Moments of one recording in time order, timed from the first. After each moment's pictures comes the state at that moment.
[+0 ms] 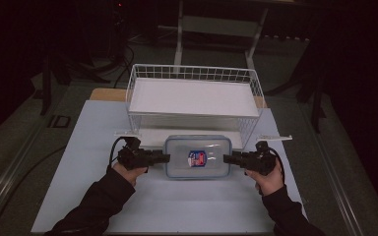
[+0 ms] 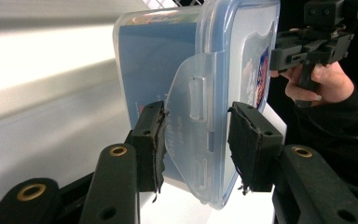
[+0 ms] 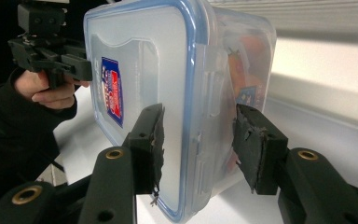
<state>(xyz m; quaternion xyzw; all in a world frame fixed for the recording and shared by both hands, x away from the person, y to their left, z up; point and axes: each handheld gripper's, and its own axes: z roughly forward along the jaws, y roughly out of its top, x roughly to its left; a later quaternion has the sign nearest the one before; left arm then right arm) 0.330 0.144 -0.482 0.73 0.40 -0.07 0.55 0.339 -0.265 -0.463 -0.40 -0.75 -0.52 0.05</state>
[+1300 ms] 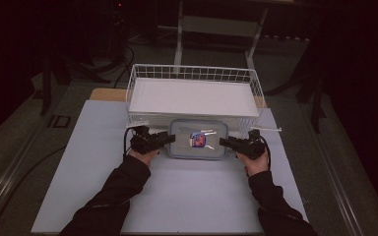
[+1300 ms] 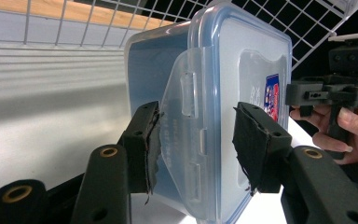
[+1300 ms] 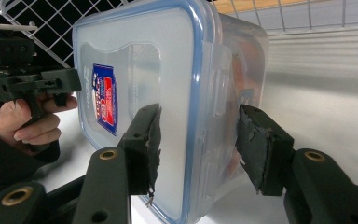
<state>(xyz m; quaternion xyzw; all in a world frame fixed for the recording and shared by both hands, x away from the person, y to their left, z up) 0.385 0.128 -0.516 0.68 0.44 0.02 0.58 0.401 -0.261 -0.504 -0.44 -0.71 -0.54 0.01</state>
